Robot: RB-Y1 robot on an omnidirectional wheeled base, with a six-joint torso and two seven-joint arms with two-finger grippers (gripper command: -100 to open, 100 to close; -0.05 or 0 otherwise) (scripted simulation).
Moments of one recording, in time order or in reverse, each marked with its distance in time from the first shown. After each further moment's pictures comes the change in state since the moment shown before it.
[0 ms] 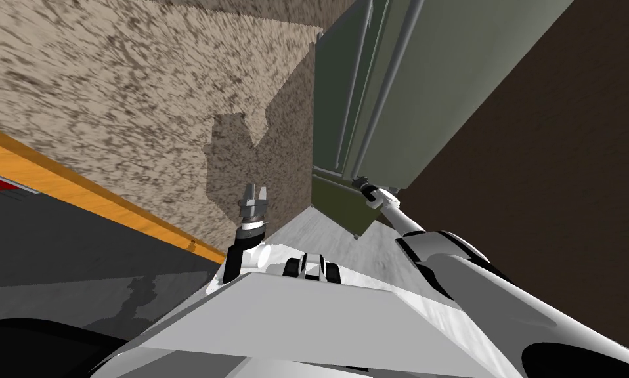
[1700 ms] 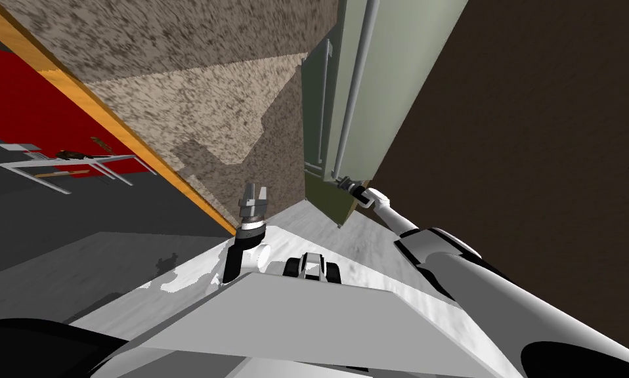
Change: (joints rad) left arm 0.000 0.000 0.000 0.000 0.000 0.000 0.000; right arm -0.015 0.001 0.180 -0.132 -0.041 -0.277 -0.092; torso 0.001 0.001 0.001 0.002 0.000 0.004
